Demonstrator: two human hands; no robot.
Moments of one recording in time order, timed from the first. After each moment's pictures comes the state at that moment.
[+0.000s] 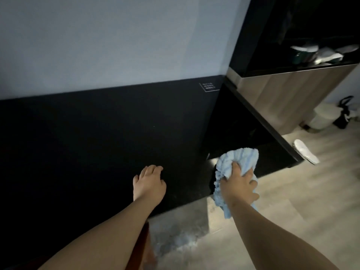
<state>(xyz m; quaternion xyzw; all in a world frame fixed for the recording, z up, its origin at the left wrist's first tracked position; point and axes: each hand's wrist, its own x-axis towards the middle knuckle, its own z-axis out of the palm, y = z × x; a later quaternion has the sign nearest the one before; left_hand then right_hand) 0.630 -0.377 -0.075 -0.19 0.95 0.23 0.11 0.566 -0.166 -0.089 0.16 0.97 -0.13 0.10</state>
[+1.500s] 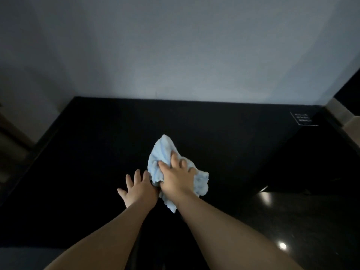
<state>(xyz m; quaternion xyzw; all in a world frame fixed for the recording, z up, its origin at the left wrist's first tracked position) 0.673 -0.590 -0.091 -0.49 0.84 0.21 0.11 0.594 -0.526 -0.073 -0.40 0.91 -0.06 0.11</state>
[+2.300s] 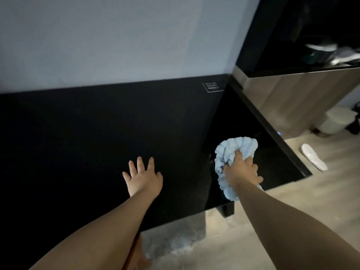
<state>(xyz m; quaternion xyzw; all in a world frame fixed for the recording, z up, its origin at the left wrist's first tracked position) 0.573 -0.372 -0.095 -0.31 0.92 0.17 0.16 0.471 -0.157 -0.077 0.13 0.98 -0.10 0.12</state>
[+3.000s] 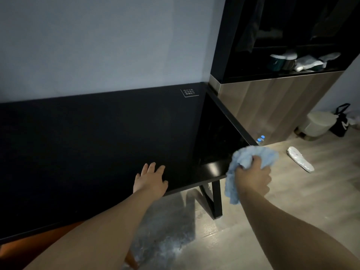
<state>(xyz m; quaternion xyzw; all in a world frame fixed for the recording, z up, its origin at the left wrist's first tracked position) 0.604 -0.262 -0.055 -0.16 0.95 0.15 0.20 0.521 -0.027 -0.048 0.24 0.93 -0.29 -0.03</state>
